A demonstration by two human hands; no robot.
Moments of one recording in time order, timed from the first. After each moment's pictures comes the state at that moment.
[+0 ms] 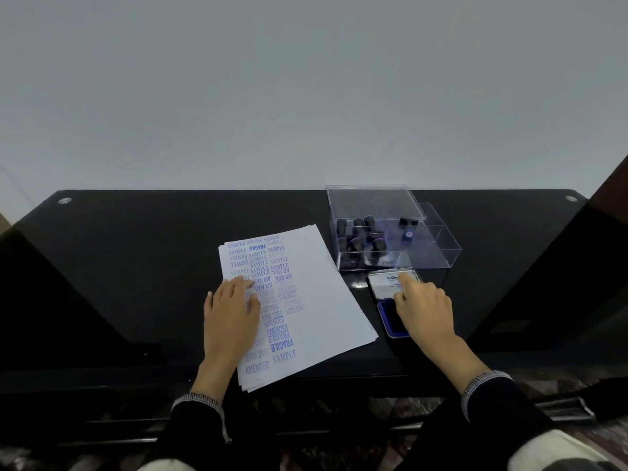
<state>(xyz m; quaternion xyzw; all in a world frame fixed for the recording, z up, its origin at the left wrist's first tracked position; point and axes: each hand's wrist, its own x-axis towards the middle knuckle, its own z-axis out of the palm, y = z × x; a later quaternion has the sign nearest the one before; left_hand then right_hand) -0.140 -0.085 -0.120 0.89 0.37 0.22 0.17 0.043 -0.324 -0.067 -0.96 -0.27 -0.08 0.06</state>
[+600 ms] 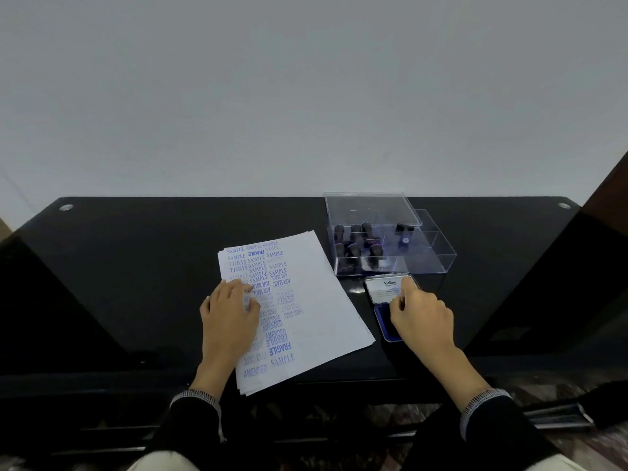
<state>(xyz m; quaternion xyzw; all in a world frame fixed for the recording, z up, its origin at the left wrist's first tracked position) -0.139 -0.086 -0.114 0.88 0.37 0.24 0.20 0.032 -0.331 -0.065 -0.95 -0.25 -0.09 0.14</state>
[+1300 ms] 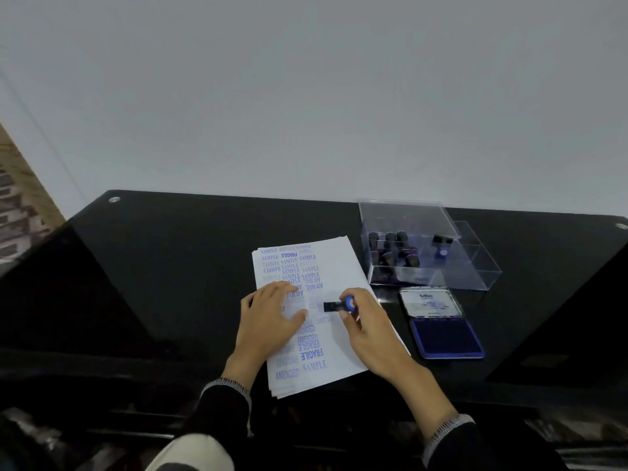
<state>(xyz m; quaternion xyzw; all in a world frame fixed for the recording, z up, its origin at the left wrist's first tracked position) -0.139 -0.079 -0.111 0.91 0.30 0.20 0.20 -0.029 -0.252 -0.075 -0.77 -0.47 0.09 0.43</state>
